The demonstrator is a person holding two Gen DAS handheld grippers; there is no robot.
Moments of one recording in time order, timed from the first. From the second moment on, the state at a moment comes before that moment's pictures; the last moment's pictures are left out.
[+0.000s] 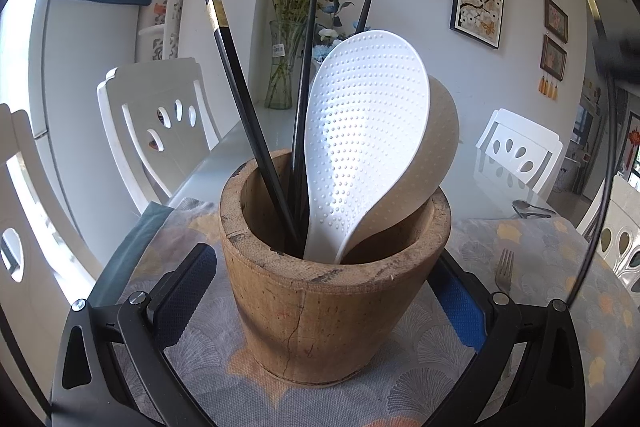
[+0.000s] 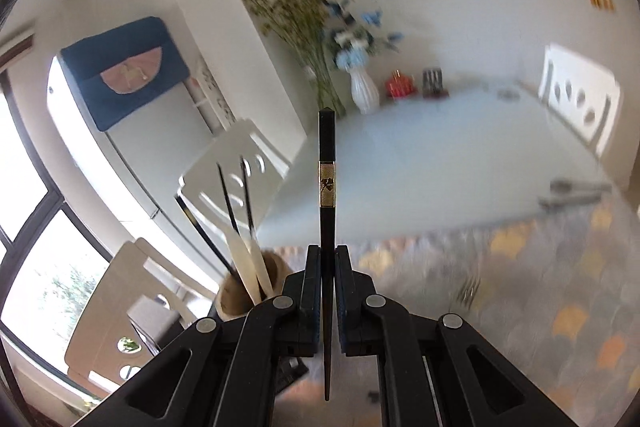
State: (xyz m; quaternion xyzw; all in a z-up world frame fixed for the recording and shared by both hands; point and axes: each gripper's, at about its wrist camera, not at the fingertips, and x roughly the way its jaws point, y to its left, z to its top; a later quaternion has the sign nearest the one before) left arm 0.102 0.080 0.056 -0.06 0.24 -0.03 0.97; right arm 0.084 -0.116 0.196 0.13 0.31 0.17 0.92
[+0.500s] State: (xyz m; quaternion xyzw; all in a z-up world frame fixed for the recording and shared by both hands) left arm 0.102 0.081 0.057 -0.07 0.24 -0.03 0.97; right arm 0.086 -0.068 0.287 0.10 0.17 0.27 0.94
